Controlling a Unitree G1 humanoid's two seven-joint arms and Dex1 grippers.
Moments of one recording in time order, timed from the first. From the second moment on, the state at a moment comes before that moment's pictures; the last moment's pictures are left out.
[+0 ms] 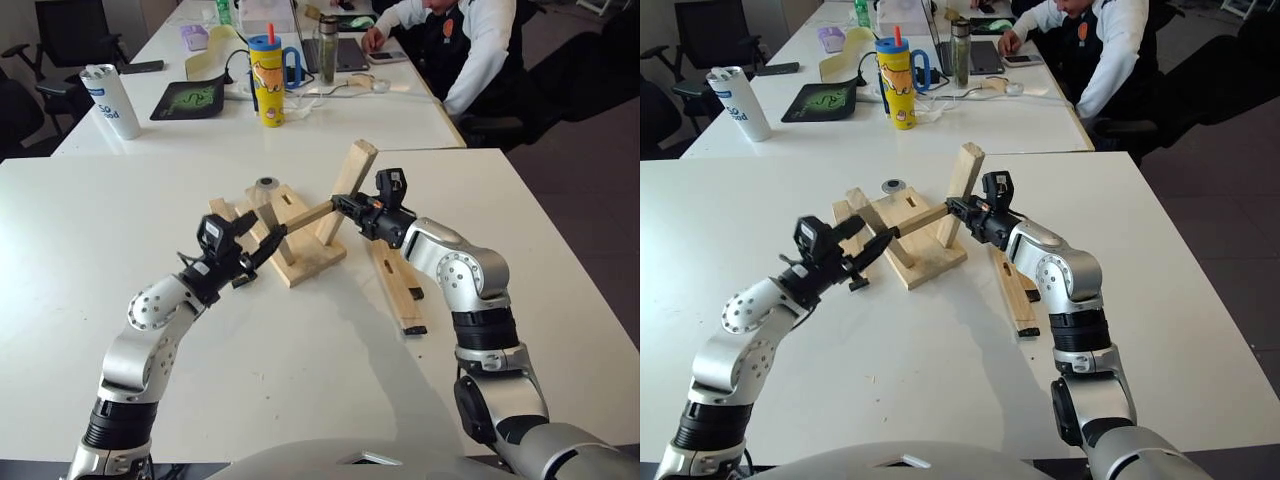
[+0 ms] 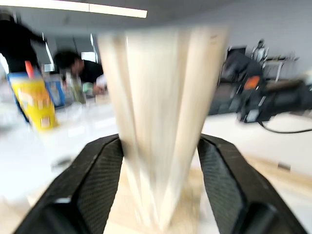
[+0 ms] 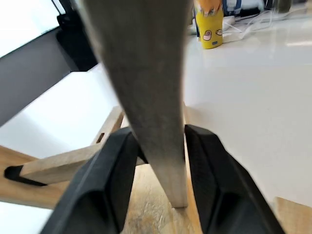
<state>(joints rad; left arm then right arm) 0.02 0.43 -0.04 -0.30 -0.41 0.30 -0.50 -0.52 -0.18 0.04 -0.01 0.58 0.81 0.26</state>
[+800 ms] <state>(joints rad) -0.01 0.38 -0.01 -0.33 -0.34 0.29 -0.45 -0.53 -0.07 -0.08 -0.03 0.56 0.59 0.29</state>
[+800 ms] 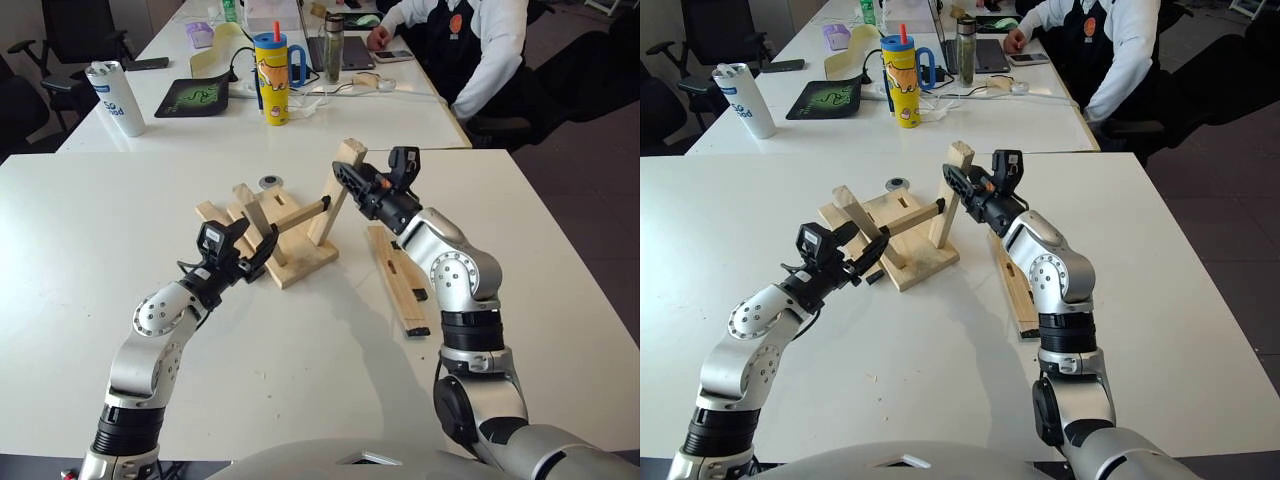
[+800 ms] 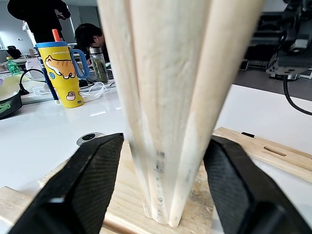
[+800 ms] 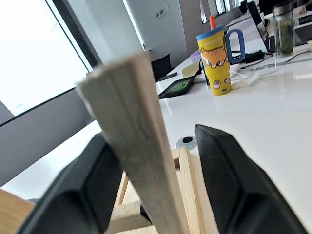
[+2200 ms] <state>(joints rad) -0.69 0.39 0.34 -0.29 -0.77 0.37 -0.27 -0.90 -0.02 -0.24 0.19 0.56 0.45 0.18</state>
